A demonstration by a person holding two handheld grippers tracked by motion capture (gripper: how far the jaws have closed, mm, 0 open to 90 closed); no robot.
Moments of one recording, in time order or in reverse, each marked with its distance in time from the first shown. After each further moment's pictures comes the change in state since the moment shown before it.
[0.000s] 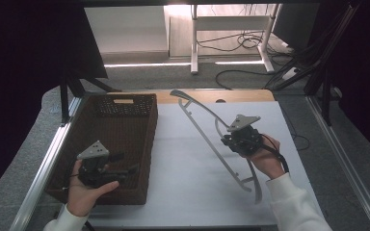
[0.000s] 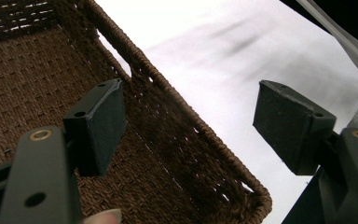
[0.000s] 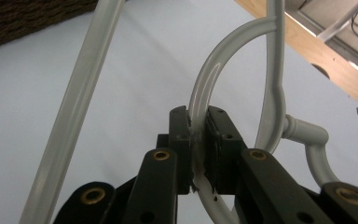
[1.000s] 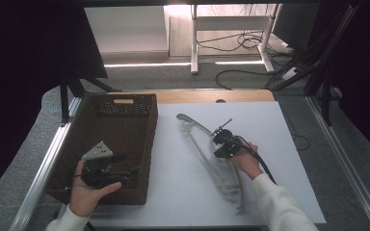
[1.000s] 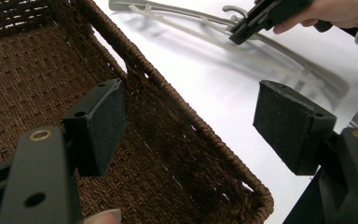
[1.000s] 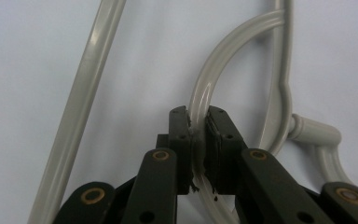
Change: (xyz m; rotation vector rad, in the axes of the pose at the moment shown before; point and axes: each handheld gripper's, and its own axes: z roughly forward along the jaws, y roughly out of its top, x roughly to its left) left arm -0.003 0.000 0.005 0.020 0.008 0.020; right arm -0.002 -0.018 0.102 0.351 0.065 0.226
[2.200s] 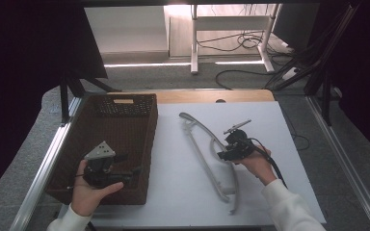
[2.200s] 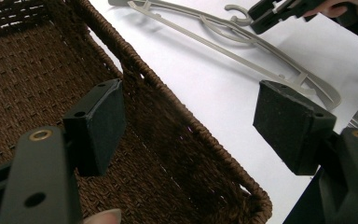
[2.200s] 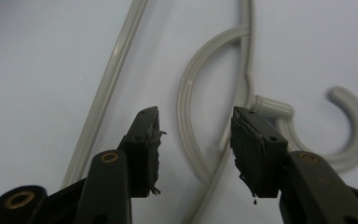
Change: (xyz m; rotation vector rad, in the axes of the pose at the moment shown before) left arm -0.003 0.002 0.004 0.012 -0.003 0.010; right arm -0.008 -0.023 -0.031 -0.124 0.052 0.083
